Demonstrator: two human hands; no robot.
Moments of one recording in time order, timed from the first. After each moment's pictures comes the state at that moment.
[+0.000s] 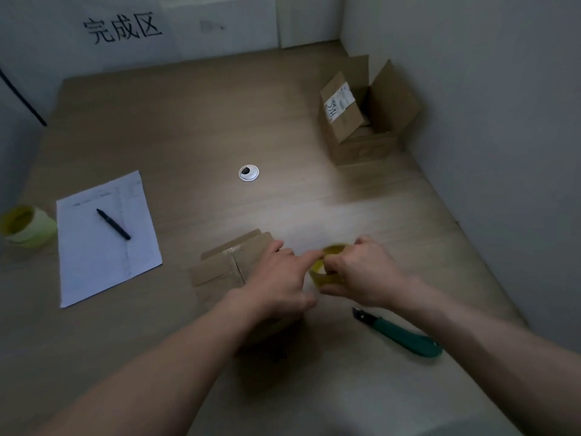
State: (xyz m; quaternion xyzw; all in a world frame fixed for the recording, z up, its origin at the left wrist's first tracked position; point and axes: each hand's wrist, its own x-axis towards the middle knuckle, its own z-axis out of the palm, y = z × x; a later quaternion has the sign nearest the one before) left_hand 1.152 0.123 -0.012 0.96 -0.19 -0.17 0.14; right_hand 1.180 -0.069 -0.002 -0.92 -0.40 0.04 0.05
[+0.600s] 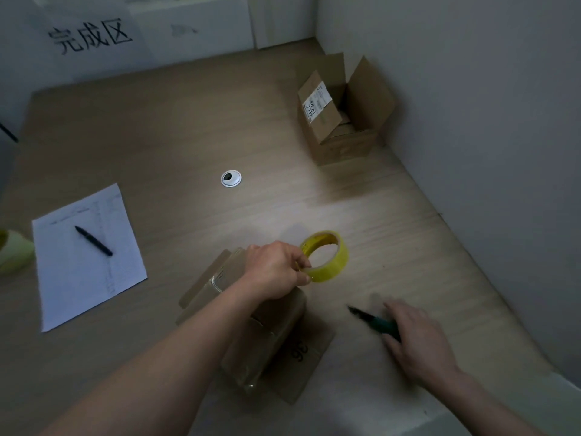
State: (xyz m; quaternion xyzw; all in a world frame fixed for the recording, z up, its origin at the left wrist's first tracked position) left_hand 1.181 0.107 -0.005 0.94 -0.02 -0.21 0.25; right_hand 1.070 -0.175 -0.090 -0.98 -0.03 0.17 0.10
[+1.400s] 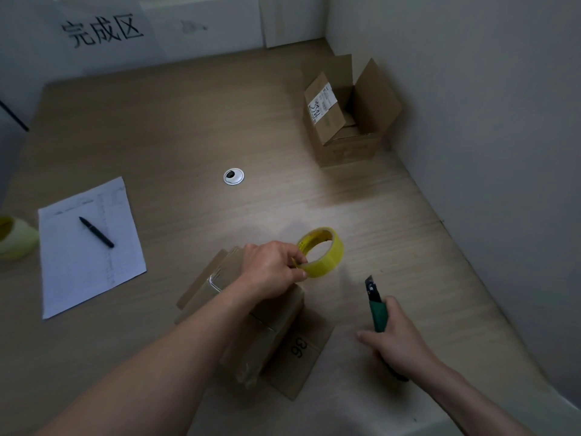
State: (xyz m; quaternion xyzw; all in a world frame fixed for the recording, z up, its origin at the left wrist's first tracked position) left_hand 1.178 0.101 -0.001 0.95 0.01 -0.19 0.26; right_hand 1.087 -0.149 -0.064 -0.84 0.14 0.25 0.47
